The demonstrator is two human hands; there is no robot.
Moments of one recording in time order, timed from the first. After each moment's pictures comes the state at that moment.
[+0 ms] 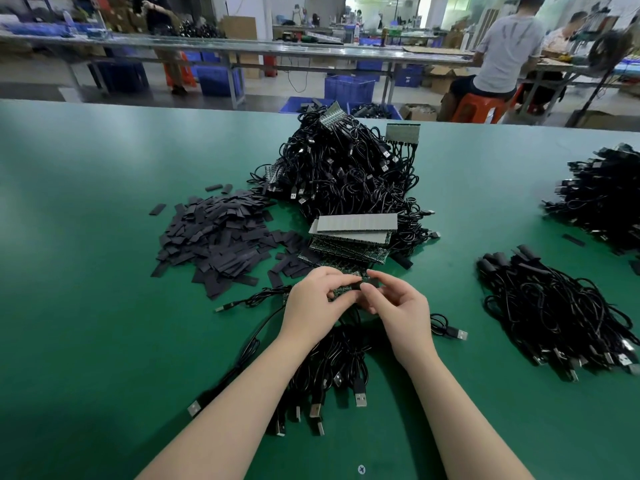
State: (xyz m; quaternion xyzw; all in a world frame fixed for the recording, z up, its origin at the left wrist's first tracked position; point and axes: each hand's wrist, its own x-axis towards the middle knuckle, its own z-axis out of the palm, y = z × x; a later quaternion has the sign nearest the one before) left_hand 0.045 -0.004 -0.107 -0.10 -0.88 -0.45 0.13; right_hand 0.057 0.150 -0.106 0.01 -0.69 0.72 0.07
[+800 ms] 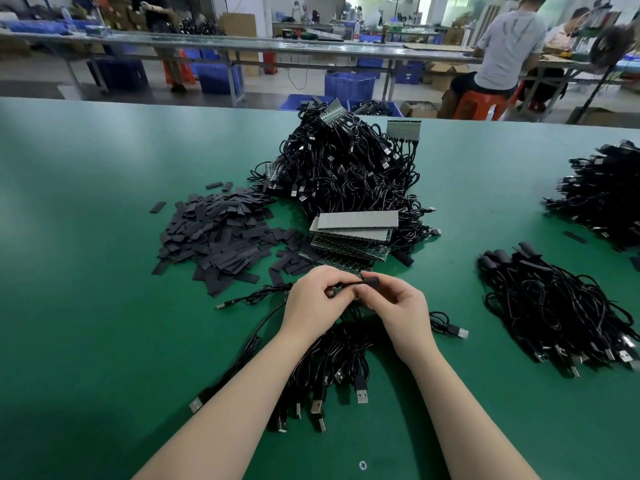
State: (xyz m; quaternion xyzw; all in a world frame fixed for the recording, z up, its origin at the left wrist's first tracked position) left_hand 0.043 -0.004 -0.110 -0.12 -0.84 -0.50 0.15; right_hand 0.058 0.150 -0.103 0.02 -0.70 0.71 0.05
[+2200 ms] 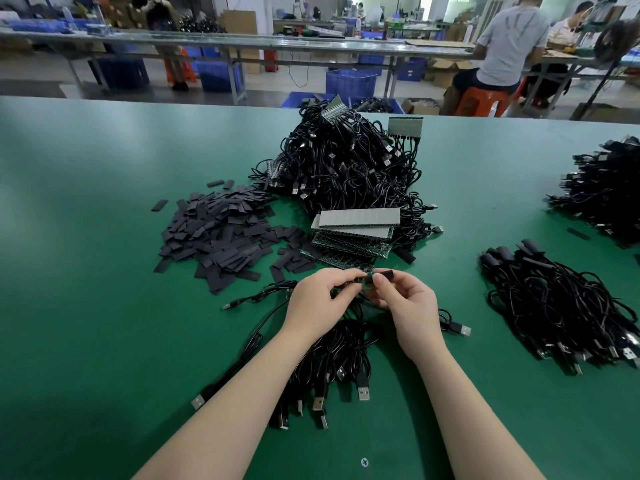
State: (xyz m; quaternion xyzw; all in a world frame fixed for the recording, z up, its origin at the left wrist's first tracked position) left_hand 0.043 -0.006 -0.113 -0.11 -0.87 -0.46 0.11; right_hand 0.054 0.154 -0.105 -0.02 -0.65 0.76 0.06
